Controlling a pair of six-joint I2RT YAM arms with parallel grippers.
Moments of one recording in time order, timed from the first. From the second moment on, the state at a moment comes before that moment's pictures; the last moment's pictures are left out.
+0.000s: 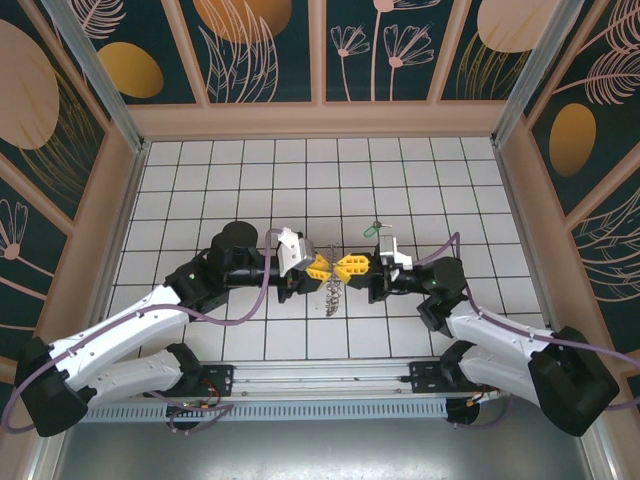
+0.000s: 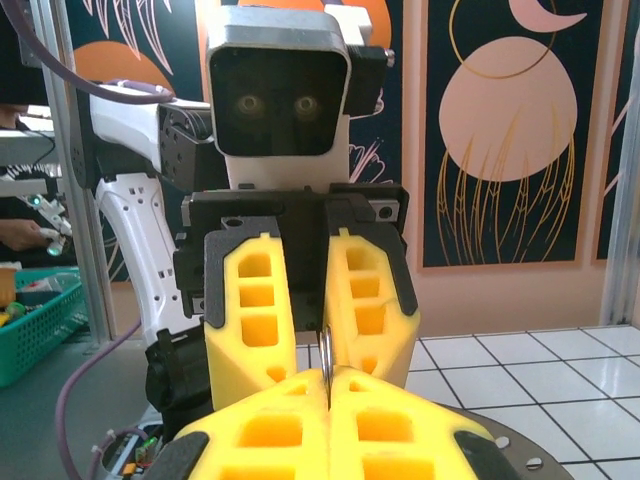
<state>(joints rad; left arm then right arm) -0.87 1.01 0.80 -0.09 0.57 0.11 0.68 1.02 0.29 1.12 -0.83 0.29</state>
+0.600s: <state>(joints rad) -0.88 1.04 0.80 0.00 0.60 0.10 0.68 1.02 0.25 1.21 -0.82 0.34</state>
